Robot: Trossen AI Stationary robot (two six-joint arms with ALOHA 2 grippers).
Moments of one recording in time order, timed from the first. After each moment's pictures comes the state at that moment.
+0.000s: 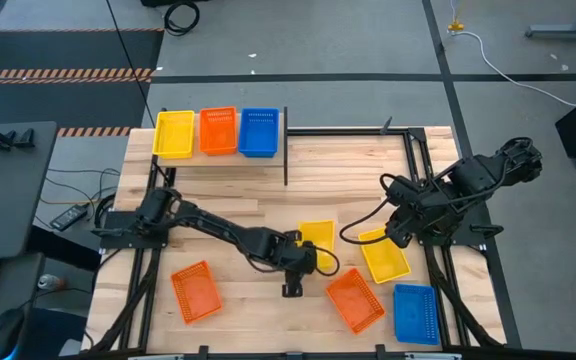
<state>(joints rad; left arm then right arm) -0.30 2.07 1.57 -0.53 -0.09 -0.27 0.48 1.24 1.56 -1.57 0.22 1.17</state>
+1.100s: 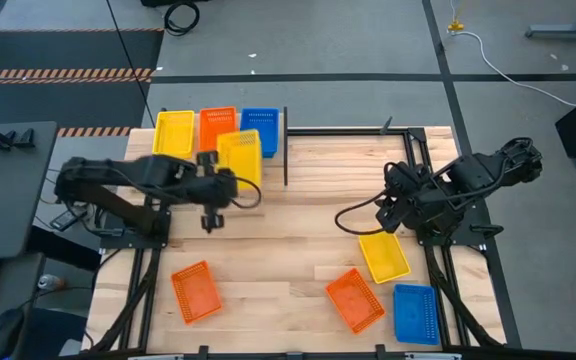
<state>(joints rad) -0.14 1.36 1.57 -1.36 -0.48 -0.06 0.45 1.24 1.56 -1.54 0.51 1.14</state>
